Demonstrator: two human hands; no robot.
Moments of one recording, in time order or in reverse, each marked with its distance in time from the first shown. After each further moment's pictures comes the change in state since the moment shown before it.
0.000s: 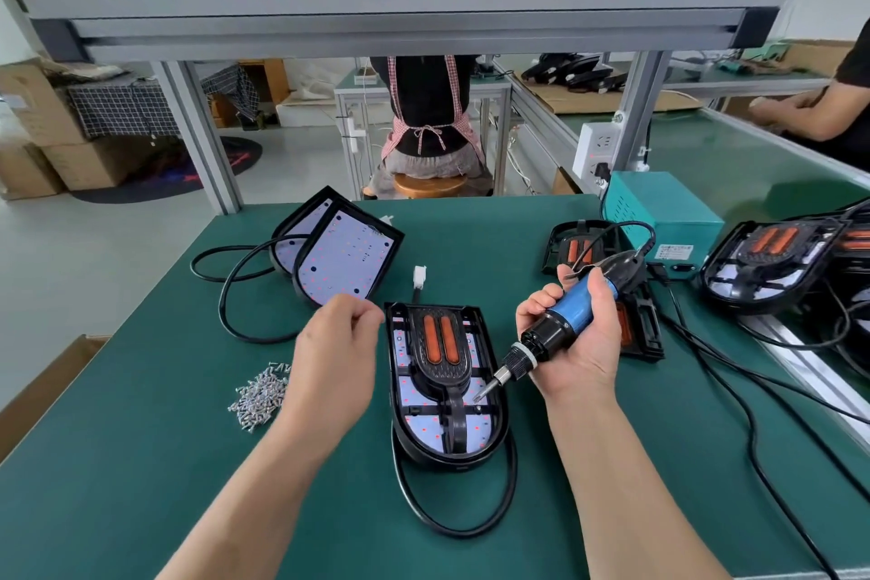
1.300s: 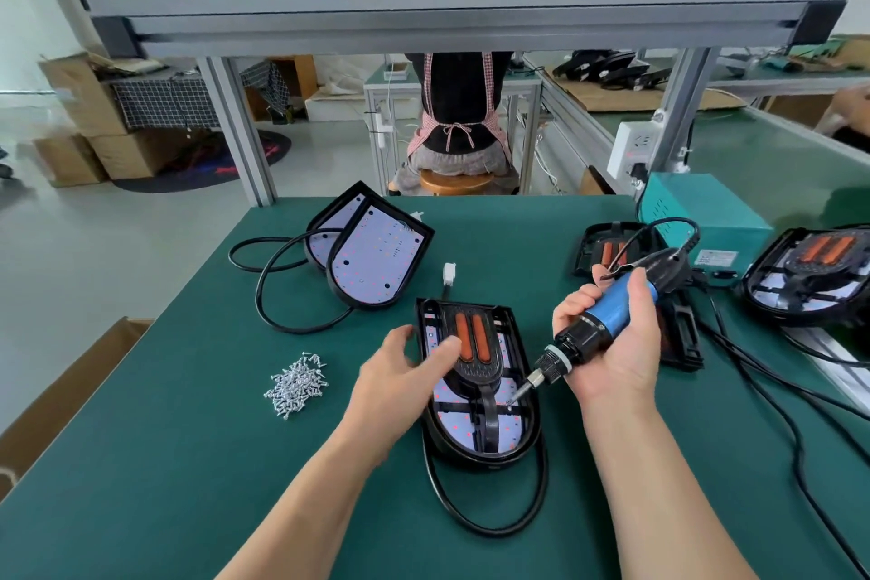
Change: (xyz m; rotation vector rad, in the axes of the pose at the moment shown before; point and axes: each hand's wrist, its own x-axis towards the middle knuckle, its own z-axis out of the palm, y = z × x) left_hand -0.011 -0.026 0.025 -0.217 -0.319 -0.360; right_hand -0.005 -0.001 0.007 -0.069 0.015 -0.039
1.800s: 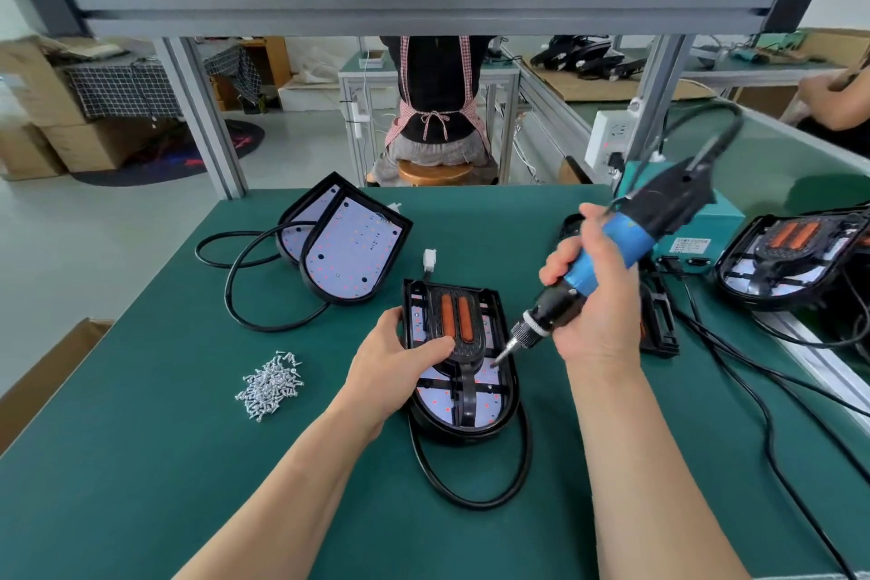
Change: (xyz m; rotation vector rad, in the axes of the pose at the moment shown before) left_hand 0.017 0.008 0.012 -0.104 -0.108 0.000; right_hand -0.001 -0.009 0.029 -0.391 -0.299 -0.281
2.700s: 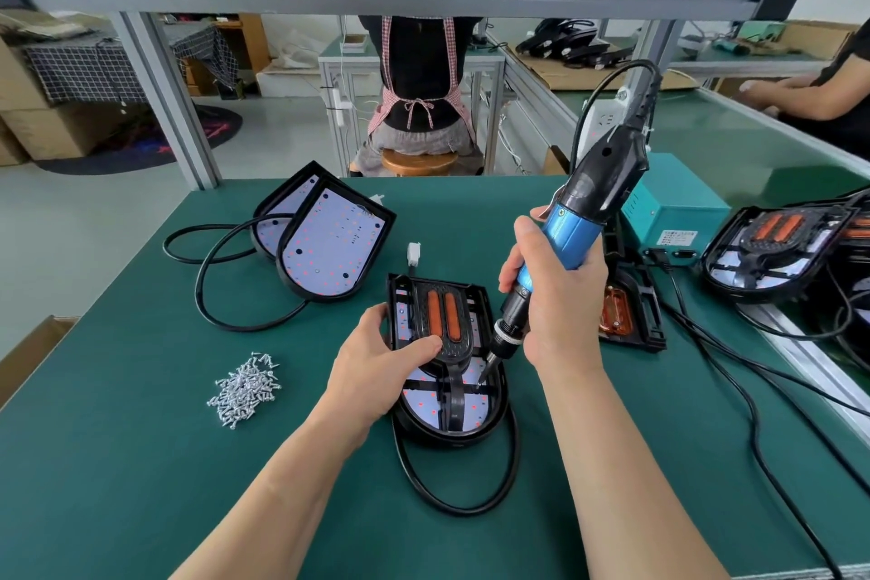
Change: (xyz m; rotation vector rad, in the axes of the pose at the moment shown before) left_hand 0.009 -0.010 0.003 -0.028 0.019 -0.015; right_hand -0.011 0.012 0.023 -0.405 0.062 -0.156
